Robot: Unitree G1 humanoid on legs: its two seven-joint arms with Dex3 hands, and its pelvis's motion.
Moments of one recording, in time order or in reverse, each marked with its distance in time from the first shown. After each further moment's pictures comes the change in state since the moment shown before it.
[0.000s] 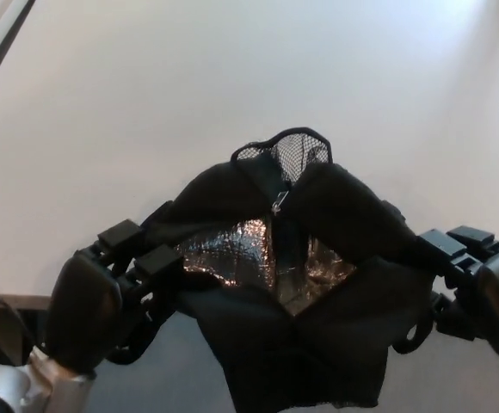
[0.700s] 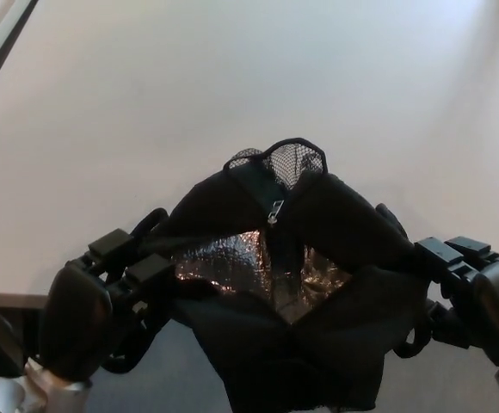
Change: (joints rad) left_arm 0.004 0.005 0.030 -0.025 -0.001 -0.022 -0.003; right_arm -0.009 0.016 -0.011 0.026 0.011 0.003 0.019
